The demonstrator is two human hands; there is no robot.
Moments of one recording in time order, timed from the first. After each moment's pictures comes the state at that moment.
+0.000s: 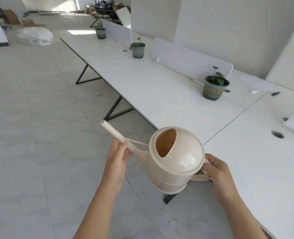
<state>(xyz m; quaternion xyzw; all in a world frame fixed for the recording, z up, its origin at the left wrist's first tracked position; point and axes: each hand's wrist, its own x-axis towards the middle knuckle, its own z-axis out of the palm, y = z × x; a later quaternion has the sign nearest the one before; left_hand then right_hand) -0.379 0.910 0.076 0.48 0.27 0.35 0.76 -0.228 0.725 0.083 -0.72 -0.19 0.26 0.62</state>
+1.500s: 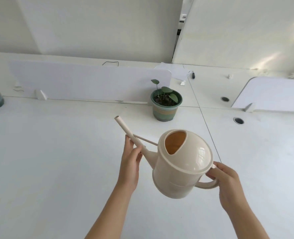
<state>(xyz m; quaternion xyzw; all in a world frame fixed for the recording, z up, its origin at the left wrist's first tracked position) 0.090 1.215 0.037 0.52 0.02 -0.05 0.85 0.018 1.003 0.075 -0.70 0.21 -0.05 0.69</state>
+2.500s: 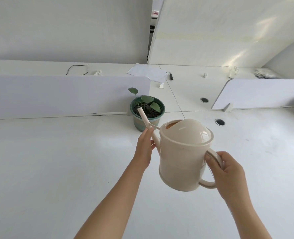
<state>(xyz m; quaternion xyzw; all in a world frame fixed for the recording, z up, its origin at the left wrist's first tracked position) 0.229 1.129 0.042 0.52 0.02 -0.21 0.83 0.077 1.001 0.115 -0.82 0.28 -0.16 0.47</state>
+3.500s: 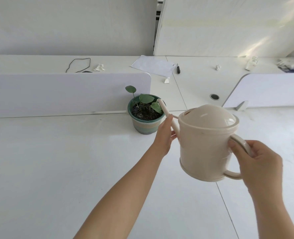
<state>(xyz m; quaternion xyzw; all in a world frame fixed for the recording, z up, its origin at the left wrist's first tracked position) 0.274 1.048 0.066 0.52 0.04 -0.27 0.81 0.128 0.930 0.131 -0.82 0.30 -0.23 0.43</state>
